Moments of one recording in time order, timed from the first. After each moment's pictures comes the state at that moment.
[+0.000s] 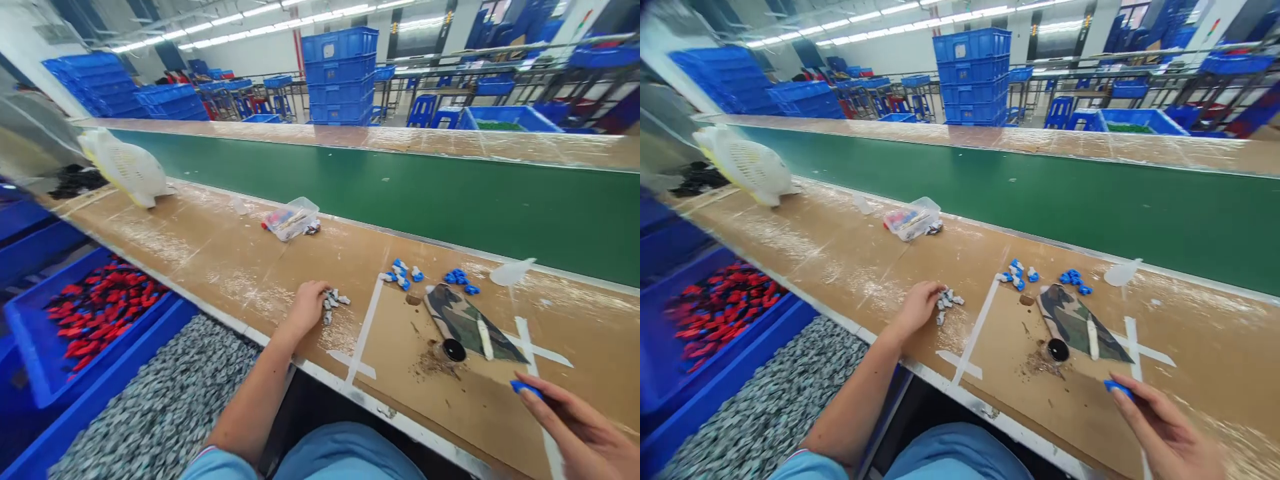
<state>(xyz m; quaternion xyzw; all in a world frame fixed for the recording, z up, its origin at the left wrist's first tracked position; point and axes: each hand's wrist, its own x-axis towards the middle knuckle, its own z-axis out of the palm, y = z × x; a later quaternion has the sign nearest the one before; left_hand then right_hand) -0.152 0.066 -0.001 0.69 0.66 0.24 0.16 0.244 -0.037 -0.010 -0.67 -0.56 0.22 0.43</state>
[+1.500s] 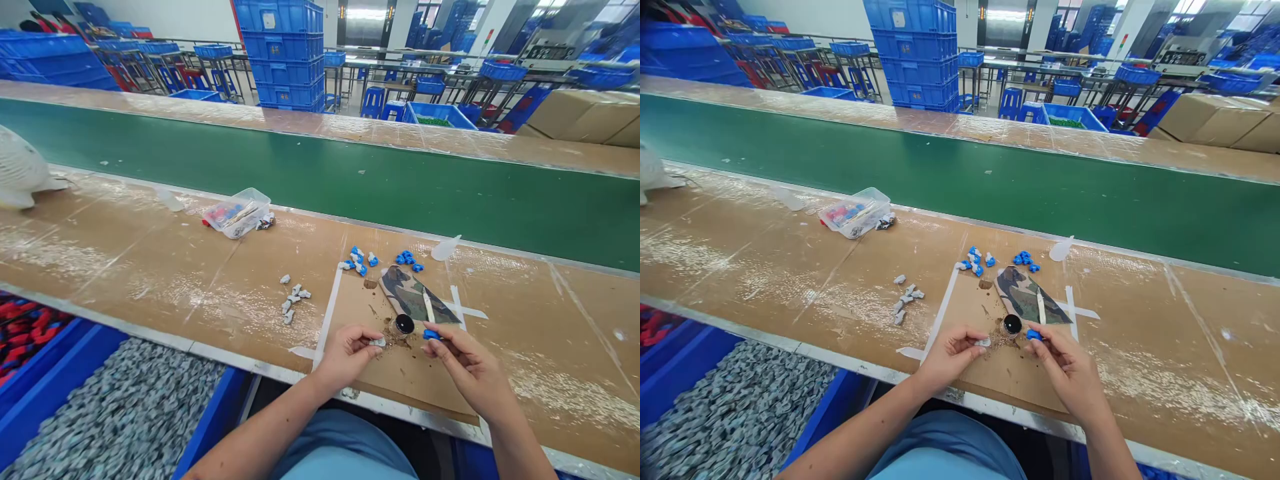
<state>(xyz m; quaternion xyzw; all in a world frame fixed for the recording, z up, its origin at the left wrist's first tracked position) -0.014 -0.001 -0.020 0.48 0.45 0.42 0.62 0.199 -0.024 0.022 -0.59 -0.63 0.28 0.41</state>
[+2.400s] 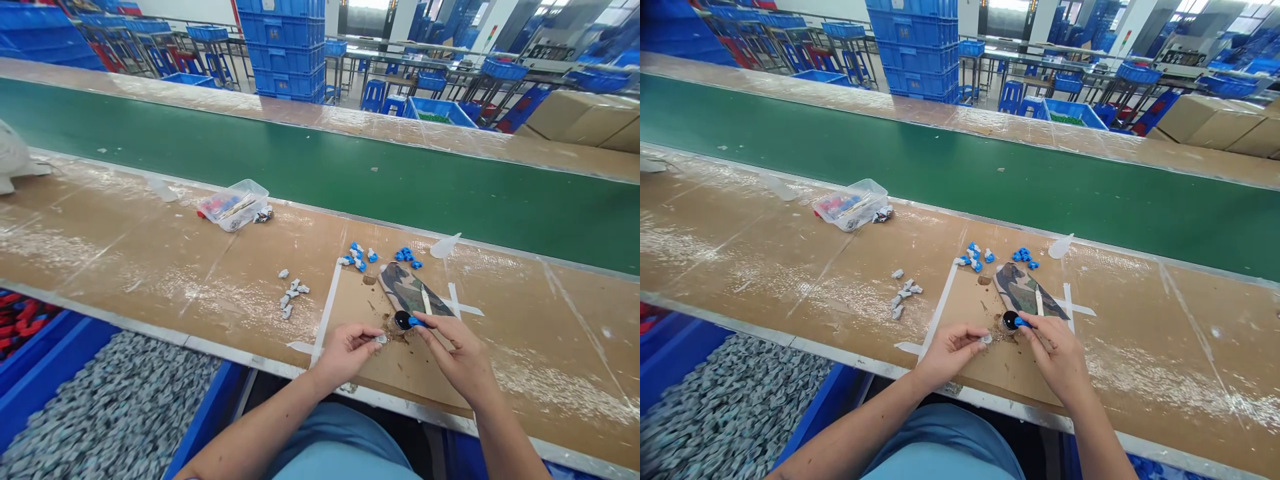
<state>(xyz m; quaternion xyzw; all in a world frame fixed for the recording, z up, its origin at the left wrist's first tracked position) -0.012 -0.004 -0.017 0.46 0.43 0.40 0.67 0.195 -0.009 0.021 -0.57 -0.75 0.08 0.34</state>
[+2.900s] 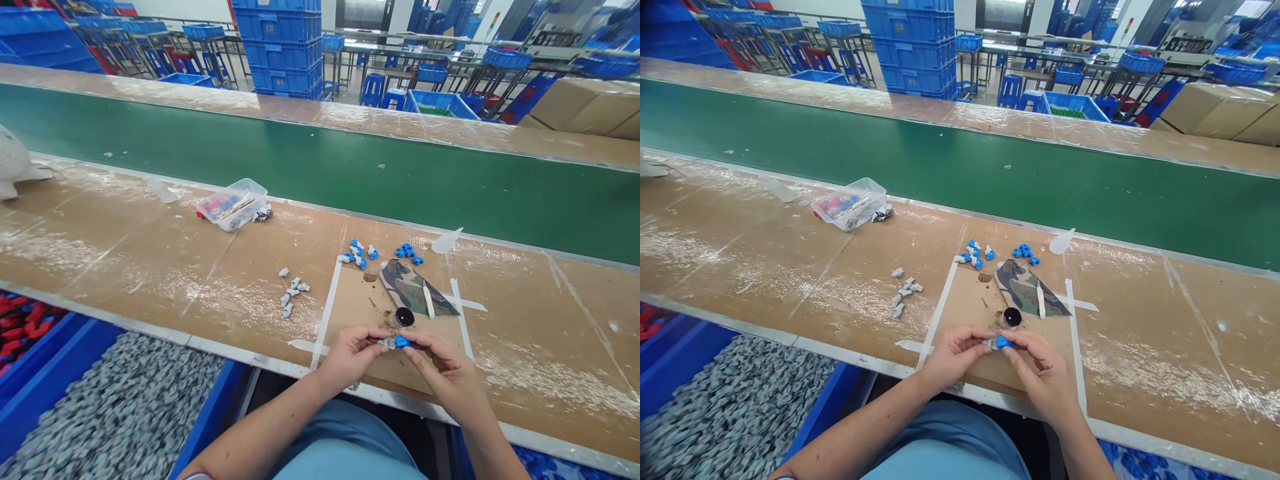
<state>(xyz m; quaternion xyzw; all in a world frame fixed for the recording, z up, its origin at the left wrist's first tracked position) -0.007 -0.008 -0.019 0.44 0.39 0.41 0.69 0.167 -0.038 0.018 -0.56 -0.66 0.30 0.40</state>
